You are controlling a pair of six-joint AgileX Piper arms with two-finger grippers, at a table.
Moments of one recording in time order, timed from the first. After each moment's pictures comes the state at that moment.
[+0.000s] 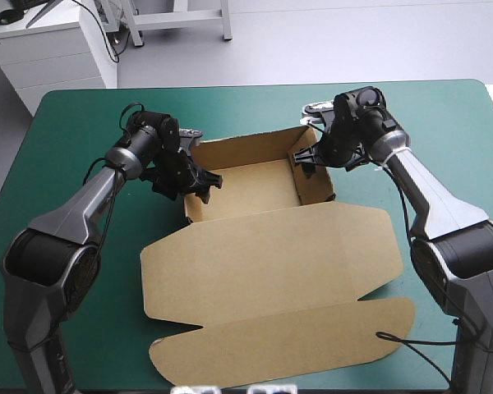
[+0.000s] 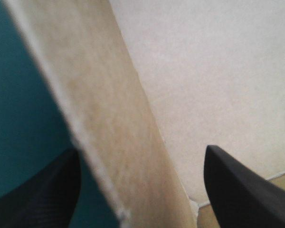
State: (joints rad) left arm -0.34 1.97 -1.73 -0.10 1.23 -0.10; right arm 0.35 1.99 -1.91 0.02 1.24 0.08
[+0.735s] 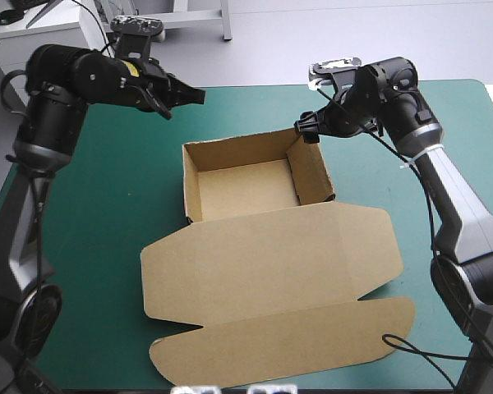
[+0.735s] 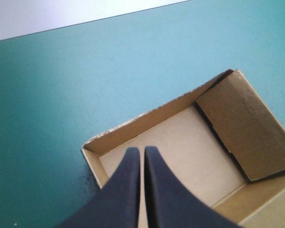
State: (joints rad) left arm -0.34 1.71 -2.16 -0.13 1.25 -0.01; right arm 0.35 1.86 -2.04 0.04 1.25 0.05
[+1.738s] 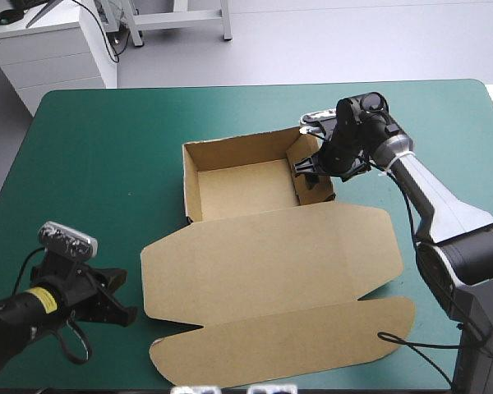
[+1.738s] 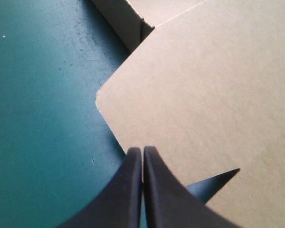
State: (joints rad) left arm -0.34 0.64 -0.79 -0.15 1.00 0.10; right arm 0.35 1.96 -1.82 0.08 1.24 0.00
